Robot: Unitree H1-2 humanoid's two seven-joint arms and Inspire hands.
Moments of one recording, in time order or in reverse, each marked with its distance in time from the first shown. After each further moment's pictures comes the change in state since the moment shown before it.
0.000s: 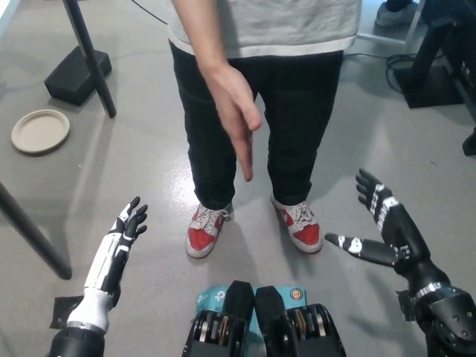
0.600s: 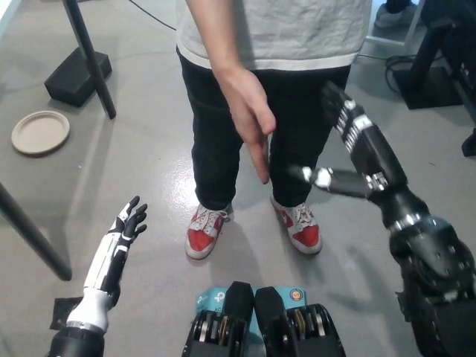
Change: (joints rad) left_arm 0.000 0.000 0.001 0.002 -0.003 -0.008 -0.001; right_arm -0.236 0.044 0.061 -0.102 -0.032 0.104 -0.006
